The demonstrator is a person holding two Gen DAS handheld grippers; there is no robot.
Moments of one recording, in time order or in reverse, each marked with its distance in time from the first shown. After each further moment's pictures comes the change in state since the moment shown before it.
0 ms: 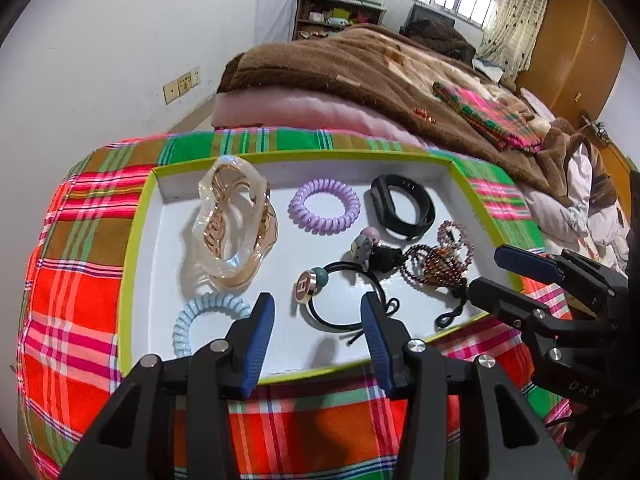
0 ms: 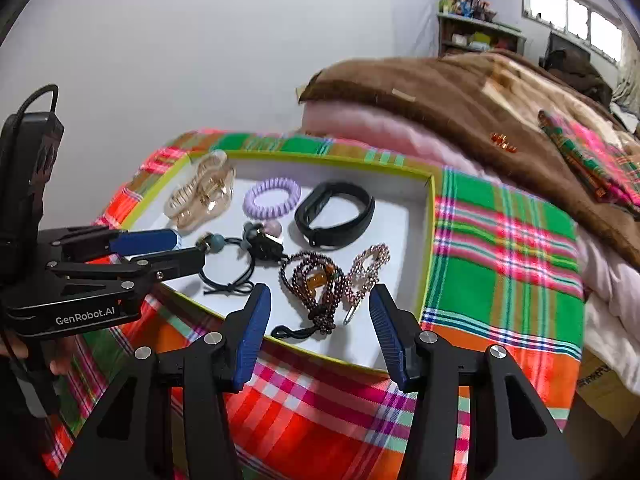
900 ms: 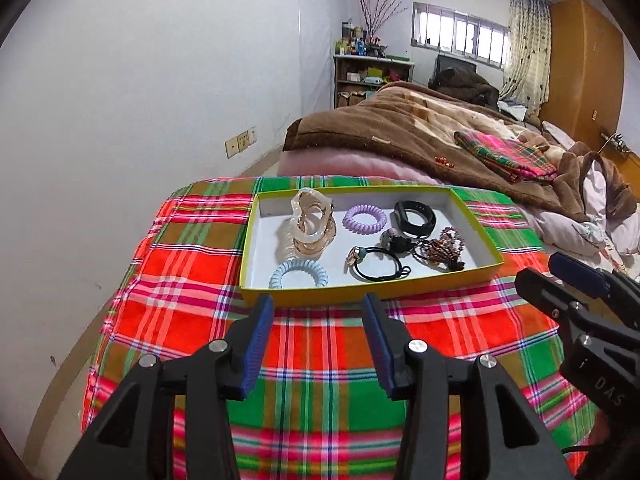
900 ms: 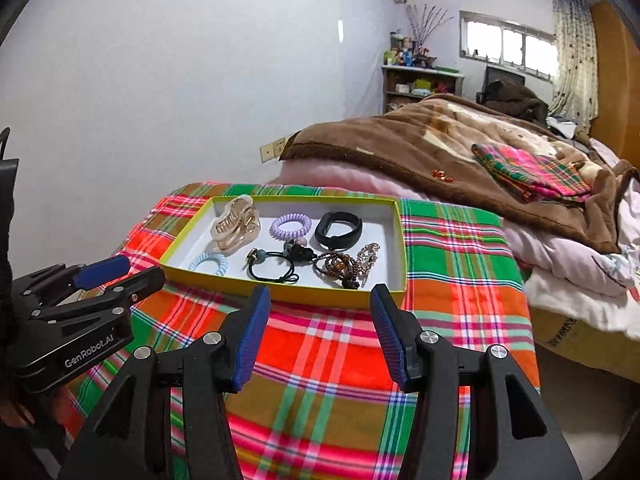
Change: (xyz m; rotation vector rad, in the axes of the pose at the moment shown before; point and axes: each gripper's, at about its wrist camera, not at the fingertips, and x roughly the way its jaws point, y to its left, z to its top) left arm -0.099 -0.006 -0.062 -0.002 -0.239 0.200; right arm -0.095 0.071 -0.049 0.097 -0.218 -0.188
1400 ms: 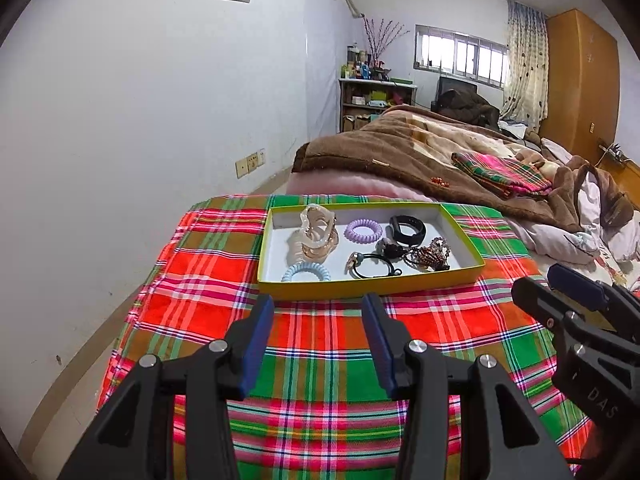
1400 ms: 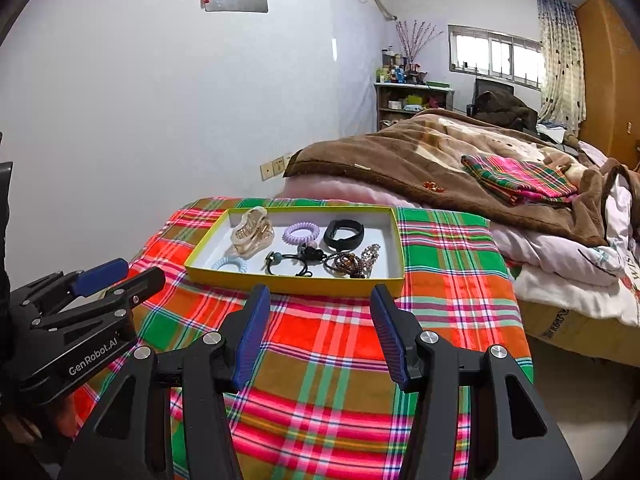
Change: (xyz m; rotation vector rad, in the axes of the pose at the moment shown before) left arm -0.044 0.000 -0.018 -0.011 -0.087 0.026; right arm -0.036 0.014 -0.015 0.019 -0.063 -0.005
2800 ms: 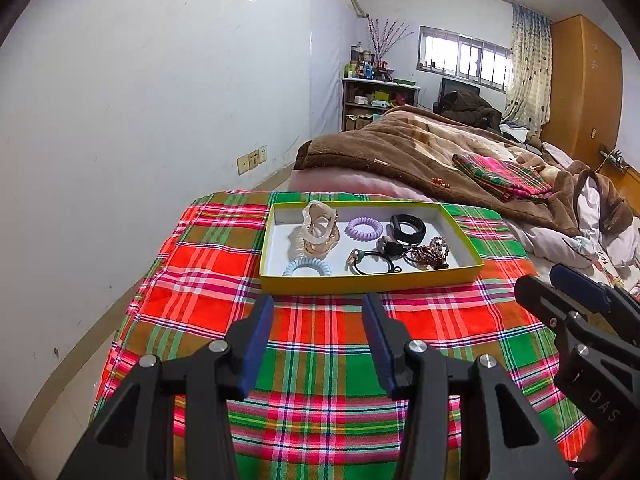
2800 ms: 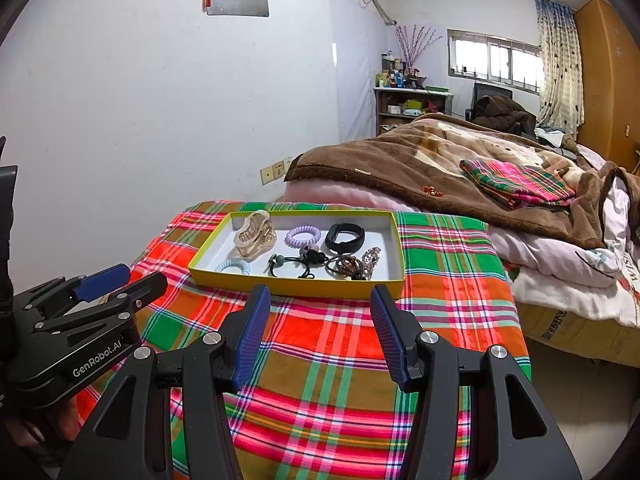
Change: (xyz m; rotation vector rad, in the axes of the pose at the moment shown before) left arm -0.003 0.001 -0.004 -0.018 0.011 -0.008; right arm -0.006 0.002 -0.001 0.000 -0.019 -0.005
